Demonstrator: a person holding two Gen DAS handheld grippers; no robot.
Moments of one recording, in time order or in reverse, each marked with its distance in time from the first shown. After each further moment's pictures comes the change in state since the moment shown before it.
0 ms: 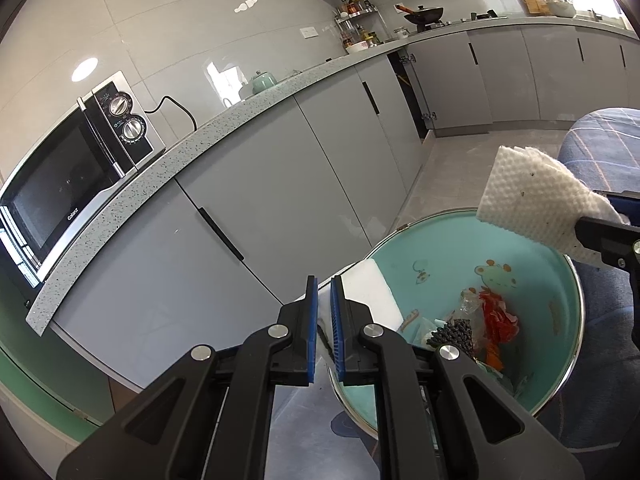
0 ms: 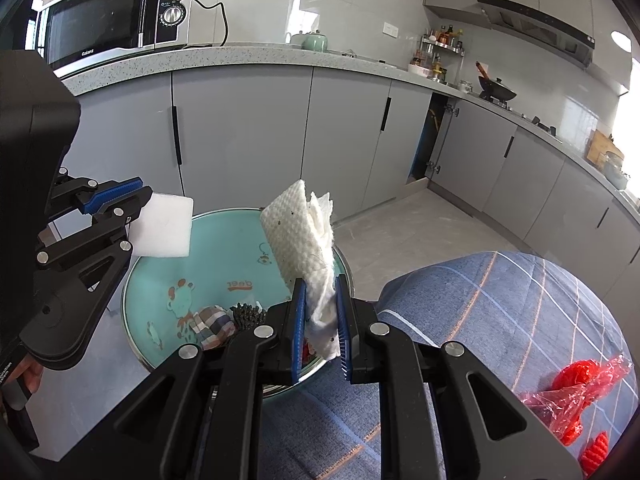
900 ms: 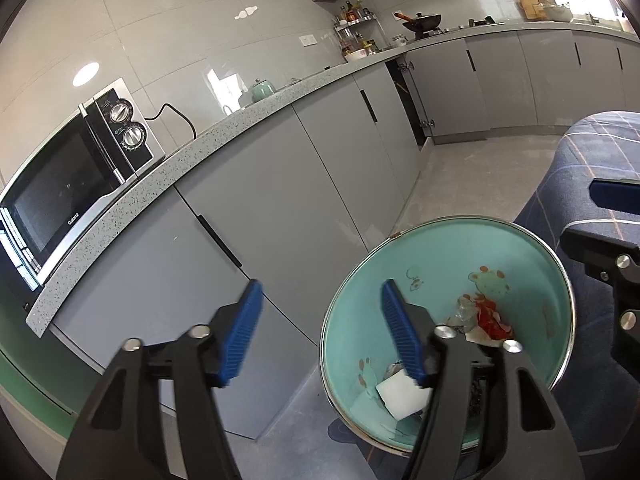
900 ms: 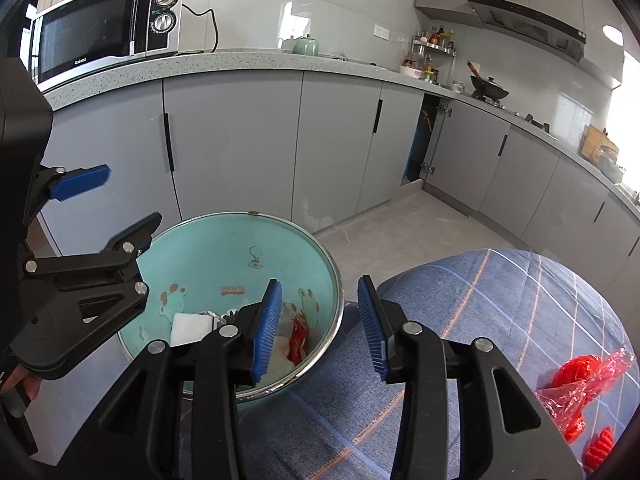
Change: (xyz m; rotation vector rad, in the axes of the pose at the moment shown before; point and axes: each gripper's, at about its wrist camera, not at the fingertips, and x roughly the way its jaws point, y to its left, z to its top) left arm -0.007 -0.006 0.000 -0.006 -0.030 0.004; right arm 0.000 -0.010 -0.004 0.029 -0.022 -0.019
